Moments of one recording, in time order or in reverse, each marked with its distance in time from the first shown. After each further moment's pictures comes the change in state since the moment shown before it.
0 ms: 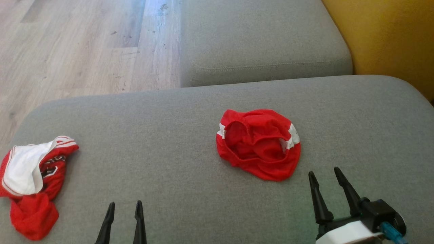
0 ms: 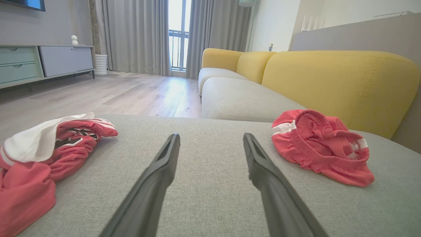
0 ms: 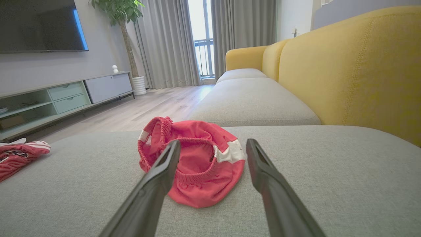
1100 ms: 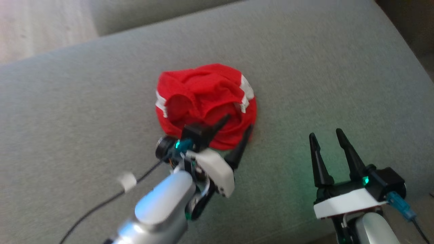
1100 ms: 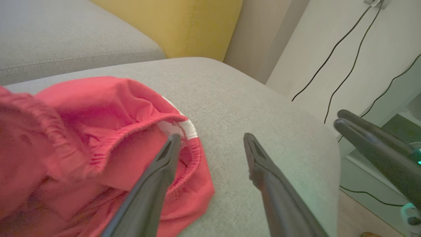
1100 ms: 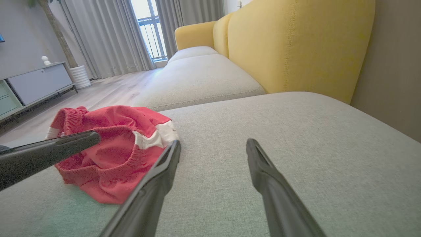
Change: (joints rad) left arm -0.795 -0.007 -0.686 0.385 -0.410 -0.042 0.238; right arm -0.134 0.000 0.006 -0.048 0.038 0.000 0.000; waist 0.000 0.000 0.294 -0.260
